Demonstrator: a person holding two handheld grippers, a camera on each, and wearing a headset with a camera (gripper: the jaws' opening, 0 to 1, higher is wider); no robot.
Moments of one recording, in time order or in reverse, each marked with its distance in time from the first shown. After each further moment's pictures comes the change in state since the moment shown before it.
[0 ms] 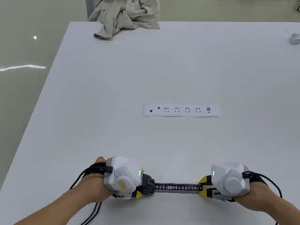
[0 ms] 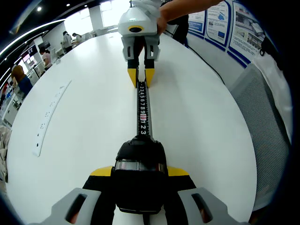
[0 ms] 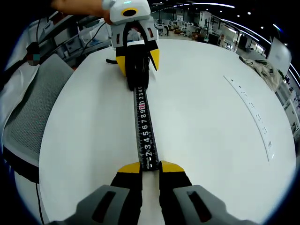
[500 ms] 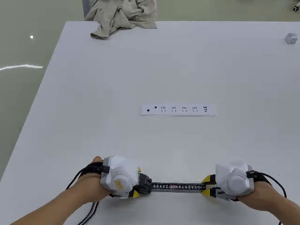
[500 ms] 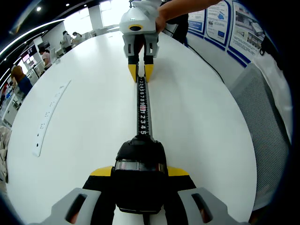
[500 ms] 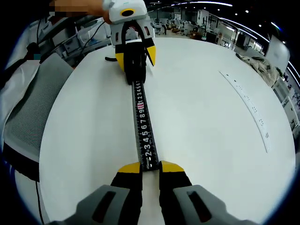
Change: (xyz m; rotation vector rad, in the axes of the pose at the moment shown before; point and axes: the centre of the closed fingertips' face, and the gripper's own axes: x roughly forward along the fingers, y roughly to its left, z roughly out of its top) left arm 0.000 0.000 0.000 0.003 0.006 -0.001; right arm -0.011 -0.002 -0.017 0.017 0.009 -0.012
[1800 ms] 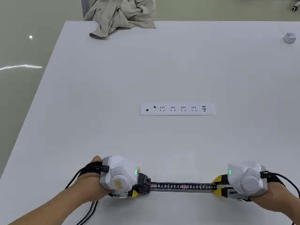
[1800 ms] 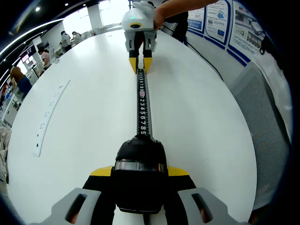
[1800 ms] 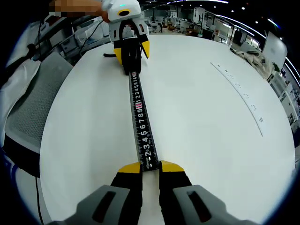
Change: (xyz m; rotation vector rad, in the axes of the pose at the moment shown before) left arm 0.001 0.000 -0.001 0.006 0.011 -0.001; right arm -0.021 -0.005 -0.032 0.030 0.018 -0.018
